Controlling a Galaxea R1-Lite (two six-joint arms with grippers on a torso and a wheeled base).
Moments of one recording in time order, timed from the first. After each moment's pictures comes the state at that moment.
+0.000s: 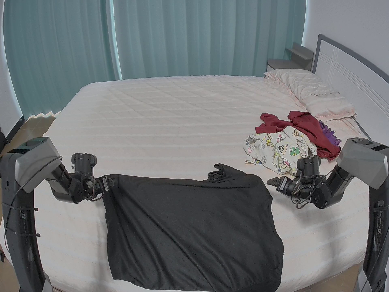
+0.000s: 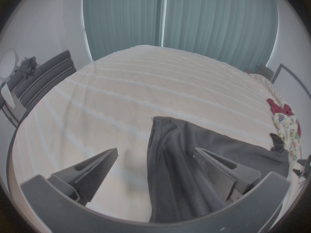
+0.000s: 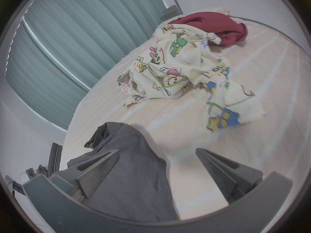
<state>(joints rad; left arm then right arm) 0.03 2.40 -1.08 -0.61 0.17 -0.28 0.15 2.39 -0.97 -0.76 0.05 0.62</state>
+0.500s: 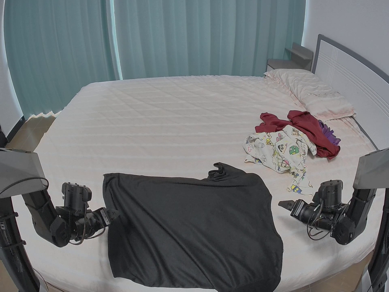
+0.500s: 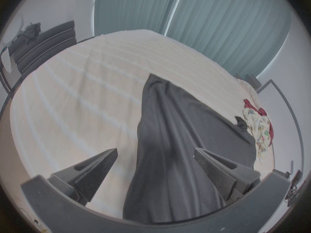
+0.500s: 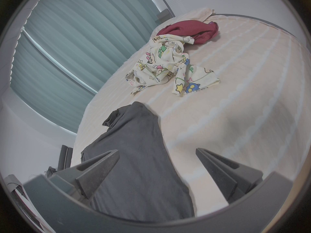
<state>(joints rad) -0.11 2.10 -0.40 -0.91 0.08 -0.57 0.19 2.20 -0.35 -1.23 0.05 0.71</state>
